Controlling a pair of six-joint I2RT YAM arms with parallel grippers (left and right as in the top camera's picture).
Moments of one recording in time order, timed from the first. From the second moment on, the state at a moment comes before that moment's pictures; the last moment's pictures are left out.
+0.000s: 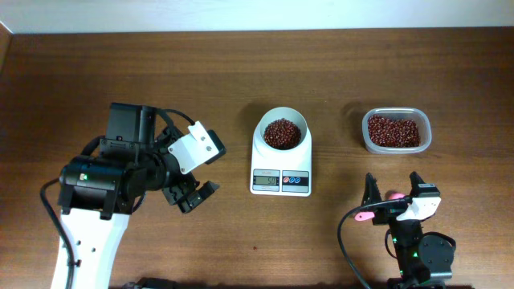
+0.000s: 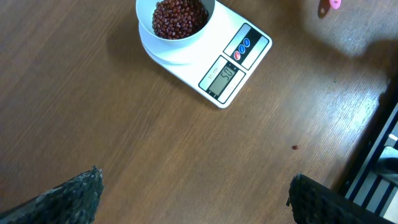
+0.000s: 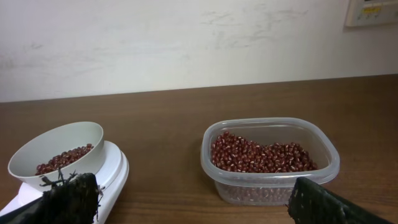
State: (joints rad) left arm -0.14 1.18 1.35 -1.28 0.39 0.79; right arm 0.03 0.01 0.02 -0.08 -0.04 0.12
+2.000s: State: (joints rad) left arm -0.14 1.18 1.35 -1.28 0.39 0.79; right arm 0.03 0.01 0.02 -0.08 -0.04 -0.02
